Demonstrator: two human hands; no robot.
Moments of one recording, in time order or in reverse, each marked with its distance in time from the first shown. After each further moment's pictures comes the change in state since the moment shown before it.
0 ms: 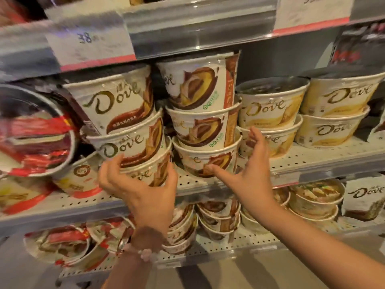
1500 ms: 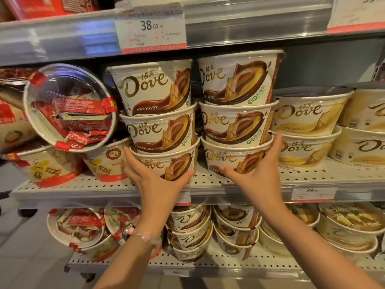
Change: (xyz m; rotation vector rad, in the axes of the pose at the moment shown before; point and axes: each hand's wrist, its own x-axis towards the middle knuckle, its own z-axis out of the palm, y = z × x) left_hand -0.001 -0.067 0.000 -0.025 -0.262 -0.348; right_hand 0.009 0.023 0.045 0.001 -0.039 0.050
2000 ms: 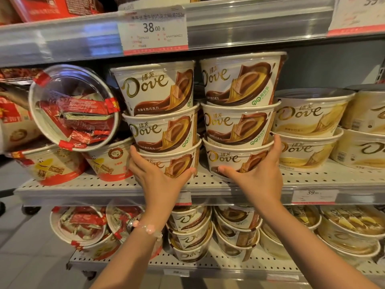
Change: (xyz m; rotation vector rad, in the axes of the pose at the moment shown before) left_hand 0.005 0.006 0.007 0.068 0.023 -0.017; right_hand 0.003 0.000 0.002 -0.127 0.070 0.025
